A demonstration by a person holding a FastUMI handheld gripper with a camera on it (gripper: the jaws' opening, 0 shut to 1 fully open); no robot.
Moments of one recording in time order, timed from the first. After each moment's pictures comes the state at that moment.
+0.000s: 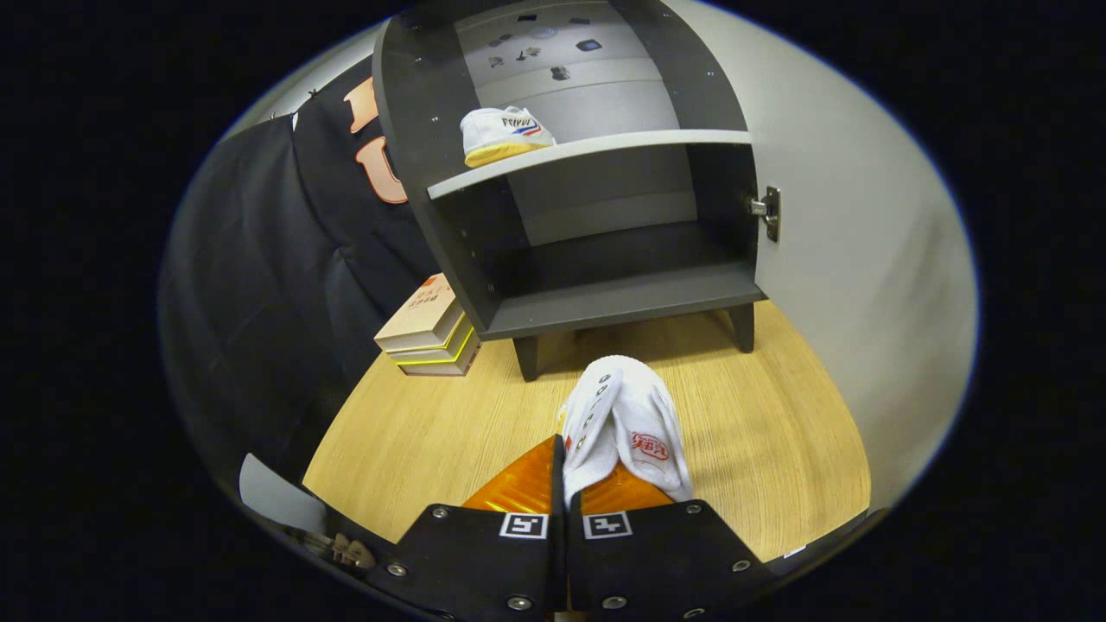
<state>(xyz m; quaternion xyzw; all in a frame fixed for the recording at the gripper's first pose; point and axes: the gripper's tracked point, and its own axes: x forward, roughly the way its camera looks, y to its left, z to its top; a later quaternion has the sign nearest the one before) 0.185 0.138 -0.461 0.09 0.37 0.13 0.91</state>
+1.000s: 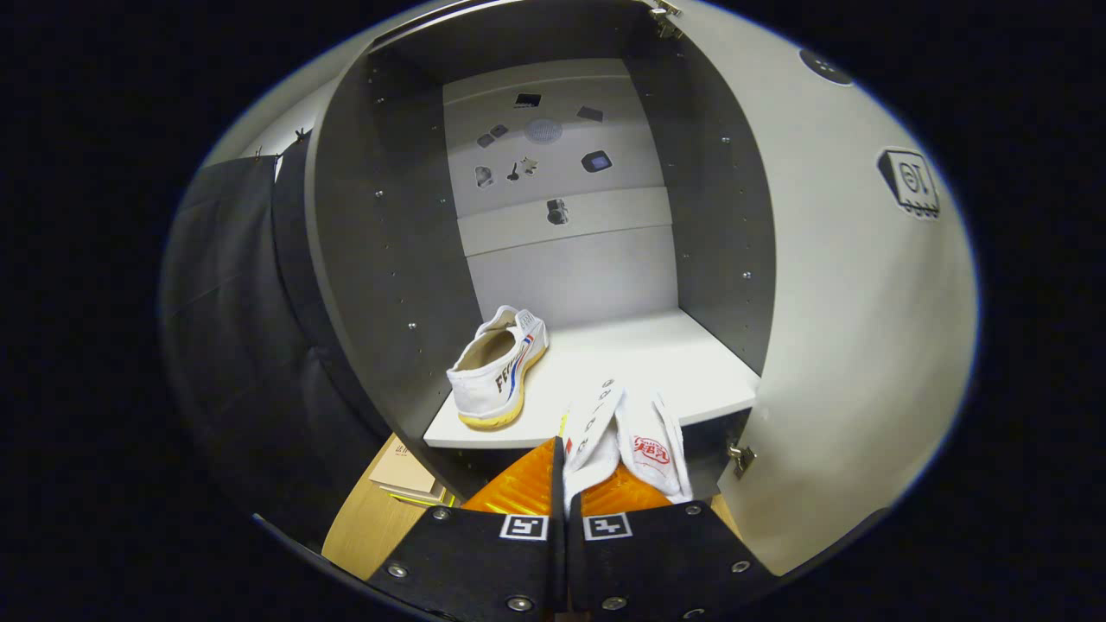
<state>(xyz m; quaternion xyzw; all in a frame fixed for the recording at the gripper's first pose) 0.371 0.124 -0.278 0.07 0.25 0.09 0.96</state>
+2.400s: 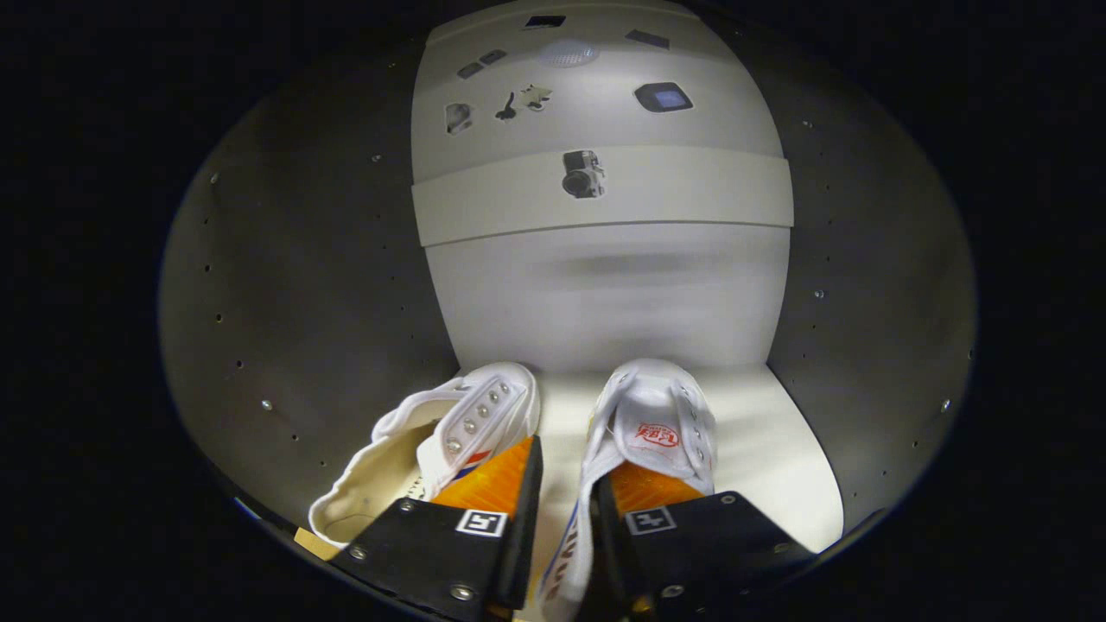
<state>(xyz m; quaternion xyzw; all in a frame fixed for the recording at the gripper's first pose) 0.549 0.163 -0.313 0.03 0.27 0.16 0.95</state>
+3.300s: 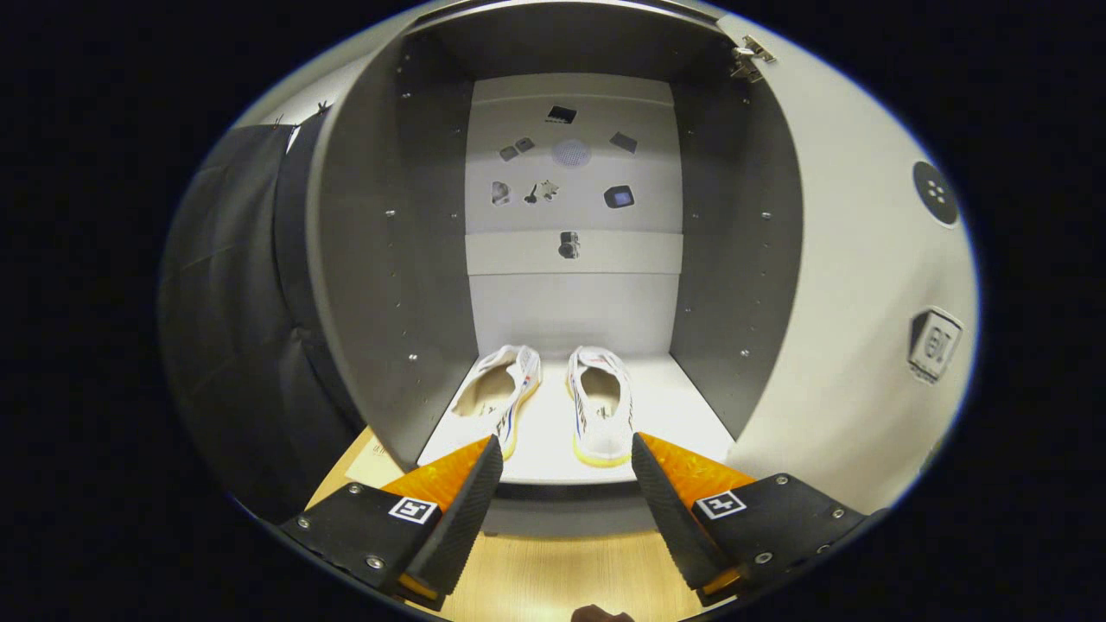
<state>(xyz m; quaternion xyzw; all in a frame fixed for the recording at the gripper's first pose) 0.346 0.119 -0.221 -0.01 0.24 0.06 0.97</state>
